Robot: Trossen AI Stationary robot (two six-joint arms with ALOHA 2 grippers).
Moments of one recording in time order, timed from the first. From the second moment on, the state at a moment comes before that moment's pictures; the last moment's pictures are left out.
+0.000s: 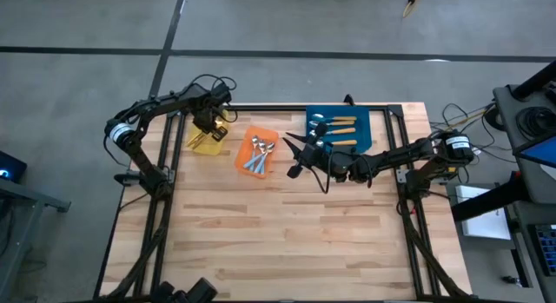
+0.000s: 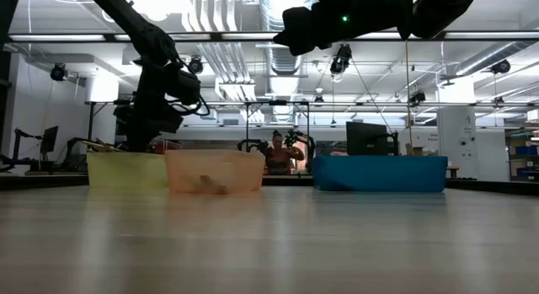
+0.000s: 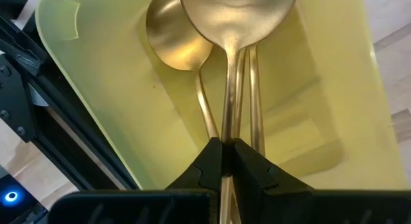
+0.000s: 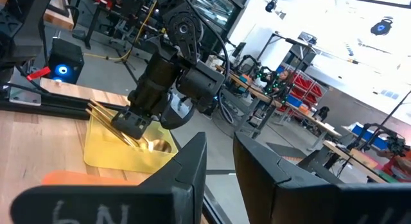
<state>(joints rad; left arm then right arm) 0.87 1.68 1.14 -1.05 -0.25 -0.07 0.01 1.58 0.84 0.84 0.60 -0.54</state>
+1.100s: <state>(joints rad) 0.87 1.68 1.10 -1.05 -0.25 -0.08 0.01 1.58 0.84 0.84 0.60 -0.54</state>
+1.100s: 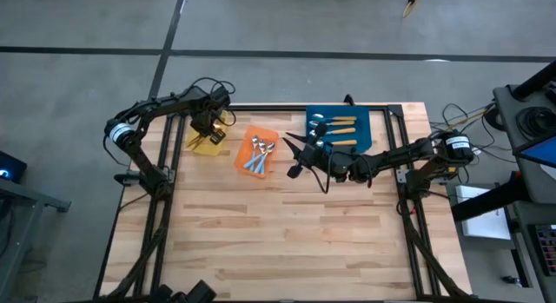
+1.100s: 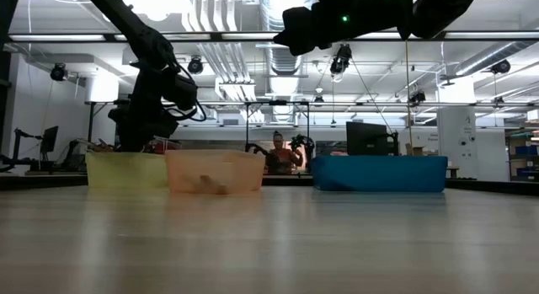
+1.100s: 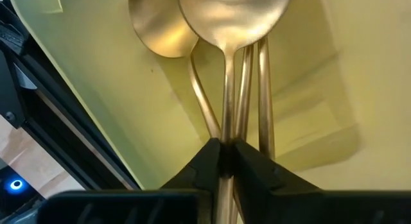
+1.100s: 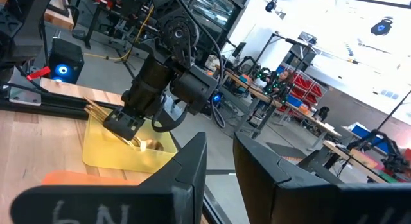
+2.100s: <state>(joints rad) 0.87 1.67 1.15 -1.13 -0.33 -0.09 0.01 1.58 0.84 0.84 0.60 -0.55</state>
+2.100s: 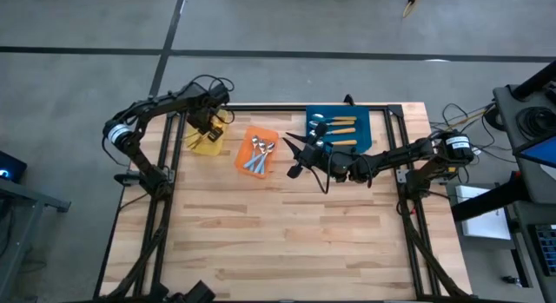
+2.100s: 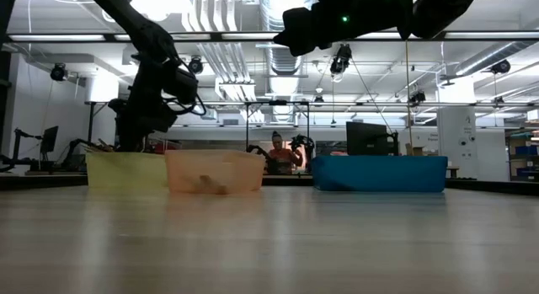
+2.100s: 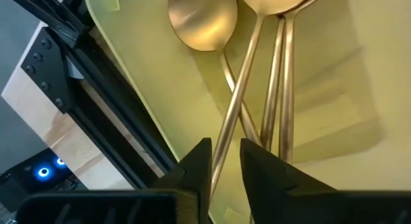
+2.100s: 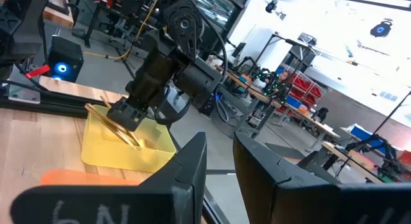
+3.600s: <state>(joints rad) 0.12 1.16 1.02 -1.01 -0.34 -0.36 0.01 1.58 0.84 0.85 0.44 -0.47</state>
